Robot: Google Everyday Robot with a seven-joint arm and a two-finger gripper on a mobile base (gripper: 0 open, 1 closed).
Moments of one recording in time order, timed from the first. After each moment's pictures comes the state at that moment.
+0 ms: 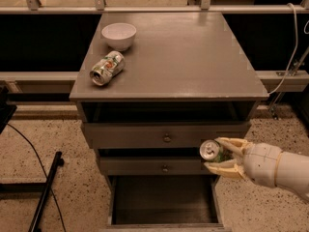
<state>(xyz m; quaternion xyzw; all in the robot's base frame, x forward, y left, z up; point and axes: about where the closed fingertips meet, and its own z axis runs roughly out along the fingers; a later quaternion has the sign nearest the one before) 0.448 -0.181 0.740 -0.47 0.70 0.14 0.51</state>
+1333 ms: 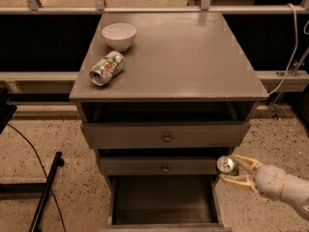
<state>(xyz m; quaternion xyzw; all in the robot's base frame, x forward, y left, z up) 0.477 -0.258 0.615 -0.42 0.68 0.21 0.57</state>
